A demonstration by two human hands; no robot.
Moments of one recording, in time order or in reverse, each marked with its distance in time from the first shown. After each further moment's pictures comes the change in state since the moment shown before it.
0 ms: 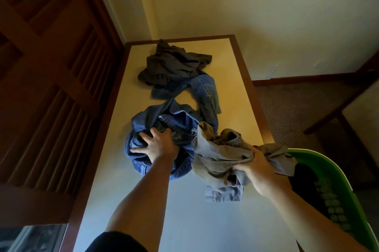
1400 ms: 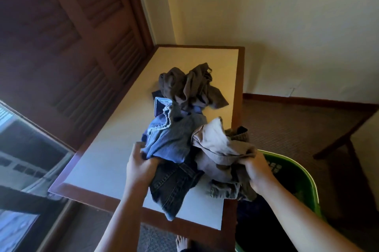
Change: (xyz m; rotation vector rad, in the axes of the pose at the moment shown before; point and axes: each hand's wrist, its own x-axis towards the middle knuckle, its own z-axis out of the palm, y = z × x) left_hand -0.322 0.034 -0.006 -1.252 0.278 -0.129; right_hand -0.106 -0.018 -0.164 -0.002 -0.127 -0.002
